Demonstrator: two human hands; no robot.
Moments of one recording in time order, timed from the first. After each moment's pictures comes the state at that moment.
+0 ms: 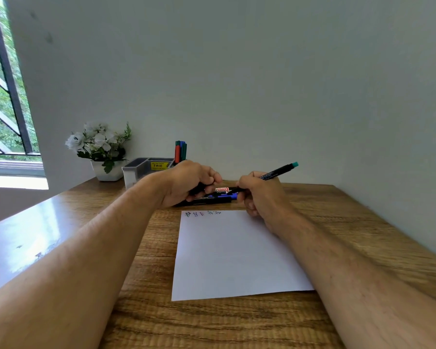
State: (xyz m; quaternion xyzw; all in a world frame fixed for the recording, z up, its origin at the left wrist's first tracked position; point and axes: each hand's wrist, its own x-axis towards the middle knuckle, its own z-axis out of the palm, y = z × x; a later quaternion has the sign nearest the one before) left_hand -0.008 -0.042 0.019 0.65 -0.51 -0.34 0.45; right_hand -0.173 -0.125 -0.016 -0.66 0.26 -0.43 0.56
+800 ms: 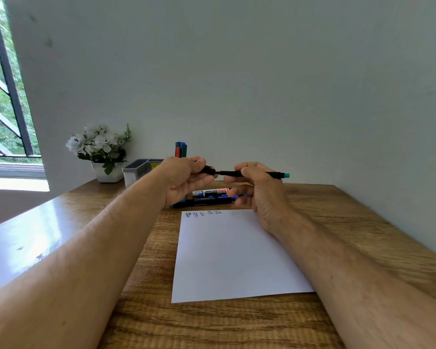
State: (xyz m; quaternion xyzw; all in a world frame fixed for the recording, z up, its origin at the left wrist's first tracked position) left_hand -0.008 -0.041 0.023 0.49 -0.27 -0.43 0.71; right_hand -0.166 -0.125 -0.016 -0.60 0.17 -0.46 0.63
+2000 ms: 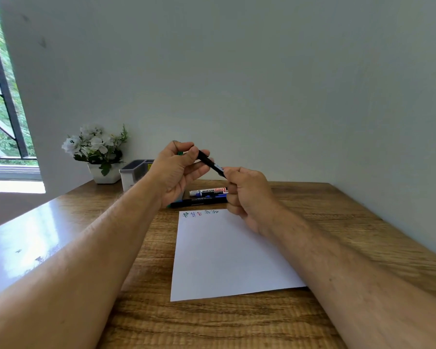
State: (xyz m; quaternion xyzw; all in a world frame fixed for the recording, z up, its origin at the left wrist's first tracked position) left_hand -0.005 -0.041 0.018 0.38 -0.37 -0.36 0.77; right_hand -0.158 -0.102 -0.008 -0.58 0.22 -0.41 0.67
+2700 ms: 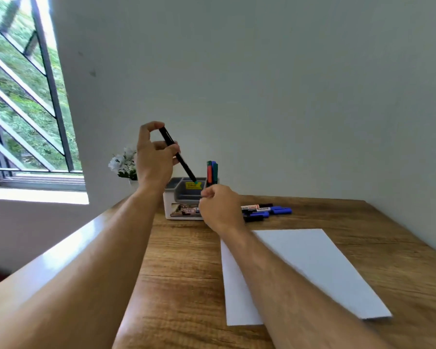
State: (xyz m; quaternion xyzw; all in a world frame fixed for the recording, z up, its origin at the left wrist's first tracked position) left_hand 0.079 -0.003 0.064 0.54 -0.36 0.07 0.76; right_hand -0.049 -0.058 -0.003 -0.79 0.32 -0.39 0.35
